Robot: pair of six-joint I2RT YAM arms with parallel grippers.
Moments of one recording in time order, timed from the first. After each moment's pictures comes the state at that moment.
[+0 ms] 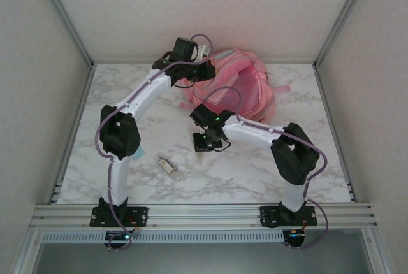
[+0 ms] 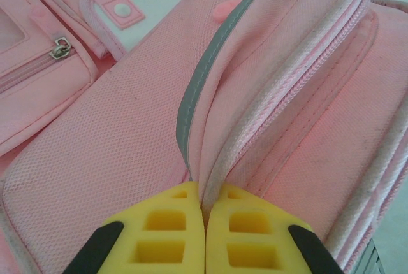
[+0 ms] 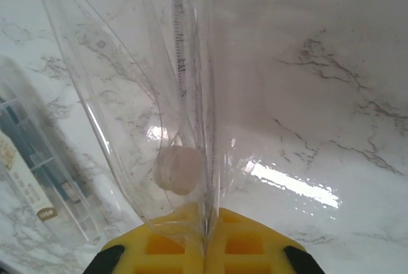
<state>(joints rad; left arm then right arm) -0.51 2.13 2.05 -0.58 0.44 -0.50 0.88 1.82 1.30 -0.72 -0.18 0.61</state>
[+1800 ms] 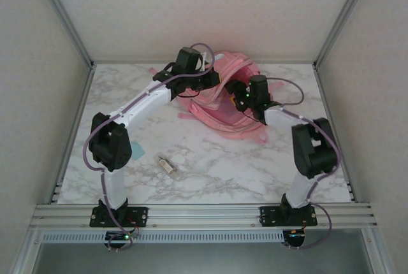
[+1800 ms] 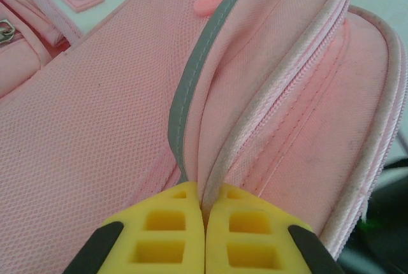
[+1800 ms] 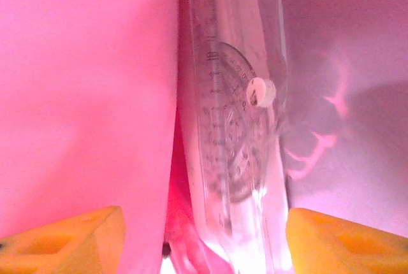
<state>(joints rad) -0.61 1.94 1.78 -0.42 0.32 -0.70 0.35 1.73 1.07 0.13 -0.29 1.15</state>
